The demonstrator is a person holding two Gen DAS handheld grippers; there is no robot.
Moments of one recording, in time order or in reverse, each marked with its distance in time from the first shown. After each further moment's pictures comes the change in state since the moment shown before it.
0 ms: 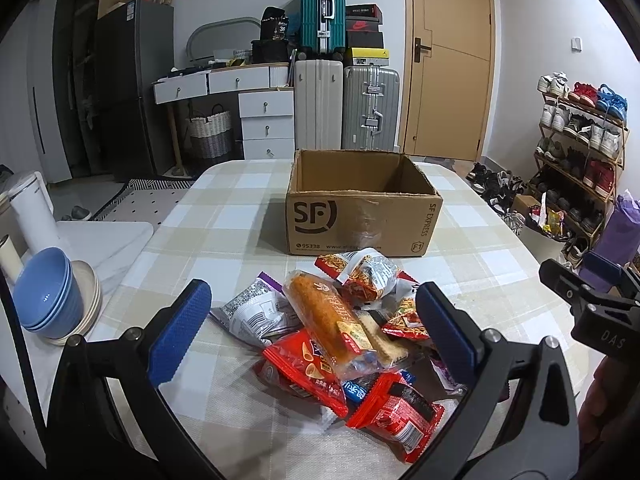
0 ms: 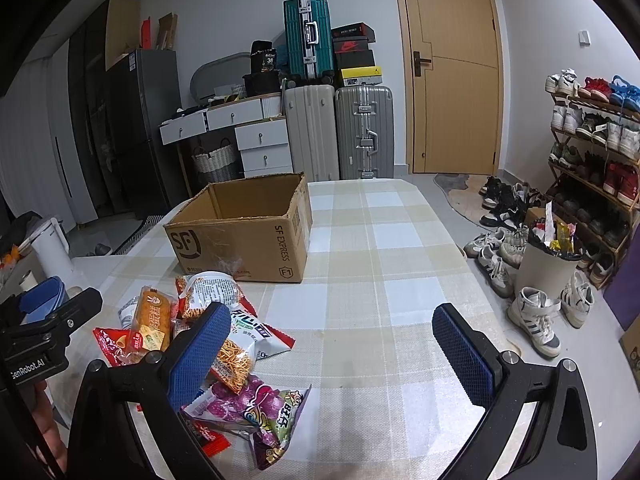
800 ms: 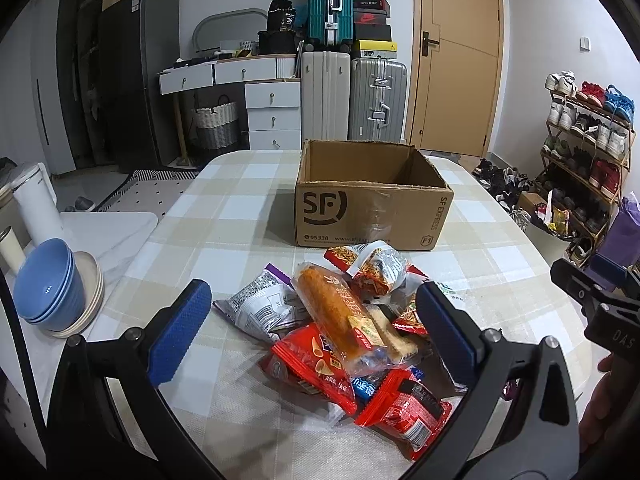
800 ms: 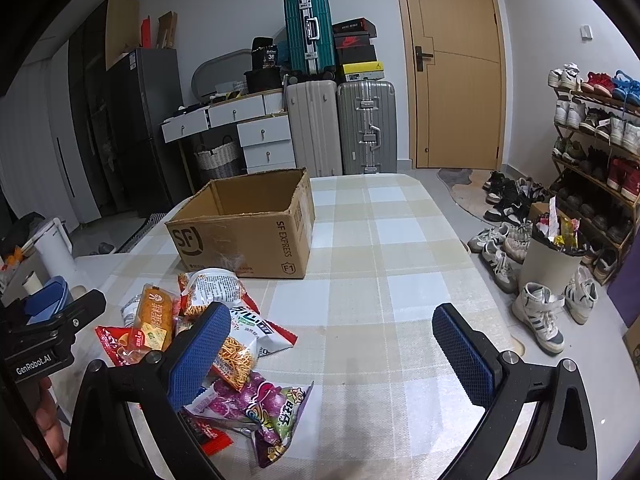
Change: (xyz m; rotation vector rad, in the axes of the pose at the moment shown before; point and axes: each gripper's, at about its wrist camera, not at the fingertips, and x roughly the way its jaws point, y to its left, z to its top) left arm 0.013 0.005 -0.004 -0.013 0.032 0.021; right arm 0.002 -0.004 -0.002 0.011 0.019 0.013
